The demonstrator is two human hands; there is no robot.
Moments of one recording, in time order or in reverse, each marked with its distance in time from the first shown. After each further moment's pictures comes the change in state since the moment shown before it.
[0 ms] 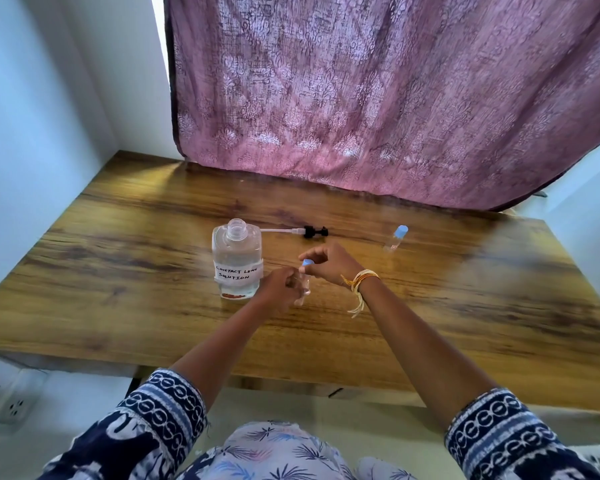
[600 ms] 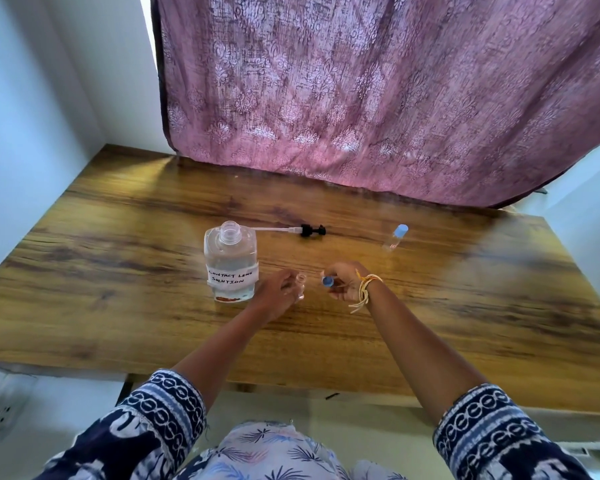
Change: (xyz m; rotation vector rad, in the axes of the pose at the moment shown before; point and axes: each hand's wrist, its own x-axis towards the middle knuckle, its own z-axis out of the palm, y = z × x) left_hand 0.016 -0.022 0.009 -0.079 -0.009 0.005; right_hand 0.020 0.047 -0.003 0.500 0.071 0.625
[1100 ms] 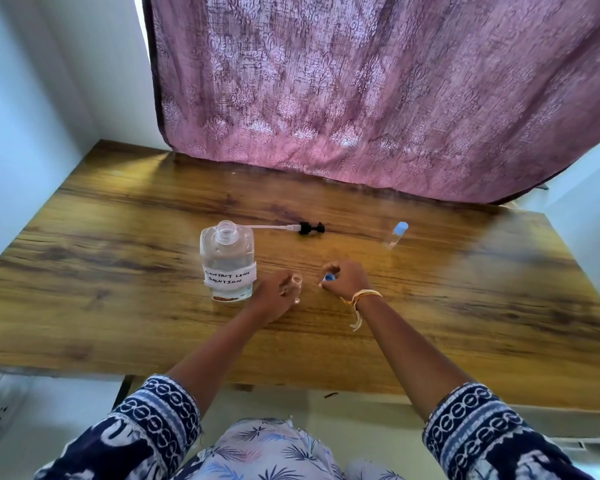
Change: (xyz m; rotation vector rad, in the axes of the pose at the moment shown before) left_hand 0.000 -0.006 0.001 0.168 0.067 0.063; right_hand 0.017 0.024 -0.003 -0.704 0.227 -0.542
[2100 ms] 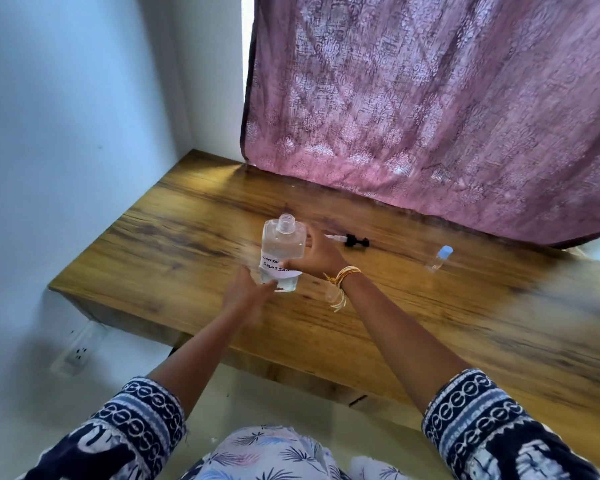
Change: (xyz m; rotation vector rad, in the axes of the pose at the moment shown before) left_hand -0.076 -0.025 -0.082 -0.065 0.439 -0.471; right_hand -0.019 -0.137 0.020 0.336 -0.155 -0.449
